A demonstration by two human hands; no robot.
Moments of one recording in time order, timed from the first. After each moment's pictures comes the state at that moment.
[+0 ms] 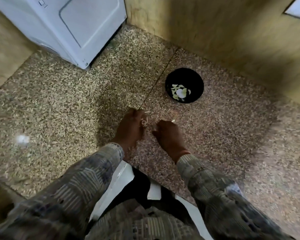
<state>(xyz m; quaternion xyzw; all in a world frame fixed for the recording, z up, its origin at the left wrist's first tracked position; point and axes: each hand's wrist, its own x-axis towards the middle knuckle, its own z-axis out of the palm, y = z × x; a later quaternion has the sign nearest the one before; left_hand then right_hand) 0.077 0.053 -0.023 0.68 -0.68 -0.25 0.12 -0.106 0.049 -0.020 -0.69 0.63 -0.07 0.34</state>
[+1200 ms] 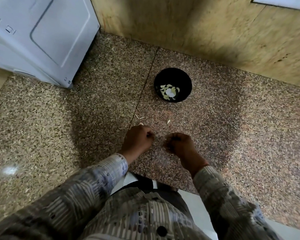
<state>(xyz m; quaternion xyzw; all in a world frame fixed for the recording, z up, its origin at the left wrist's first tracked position) 0.057 0.050 -0.007 0.61 -0.70 -0.35 0.12 -0.126 0.086 -0.002 -0.16 0.69 -0.32 0.63</state>
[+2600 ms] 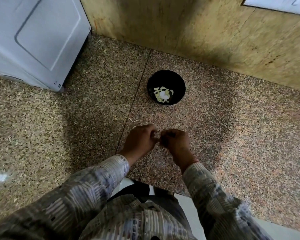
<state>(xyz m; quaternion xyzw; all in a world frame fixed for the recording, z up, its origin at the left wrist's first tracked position) 0.033 0.038 -0.016 0.56 -0.76 -0.29 0.14 -0.124 0.065 -0.015 -0.22 0.76 -0.31 0.53</state>
